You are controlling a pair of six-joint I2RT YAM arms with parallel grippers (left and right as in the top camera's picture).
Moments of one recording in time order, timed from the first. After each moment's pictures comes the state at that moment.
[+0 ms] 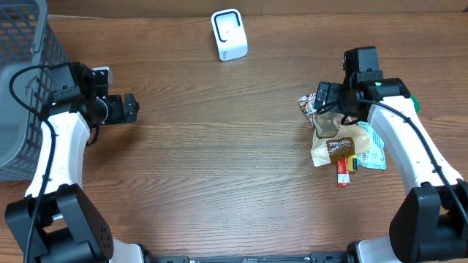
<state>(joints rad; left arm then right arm) 0.28 1.67 1.21 -0.62 0.17 0.16 0.08 1.66 1.29 -0.79 0.08 0.30</state>
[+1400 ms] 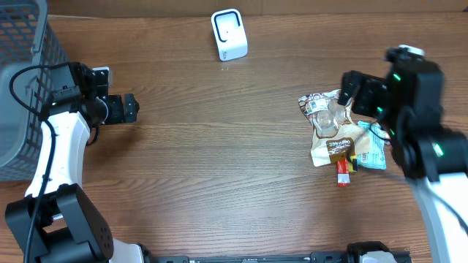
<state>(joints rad) 0.28 1.67 1.21 -0.62 0.17 0.16 0.08 1.13 1.29 -0.79 0.08 0.30</state>
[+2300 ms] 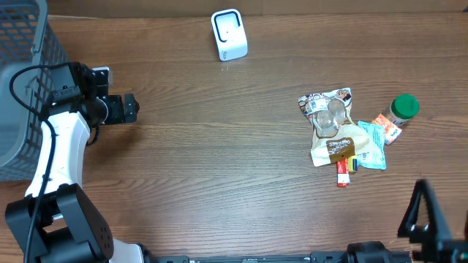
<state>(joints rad) 0.28 1.67 1.21 -0.62 0.17 0.16 0.08 0.25 1.20 -0.89 0.10 0.30</state>
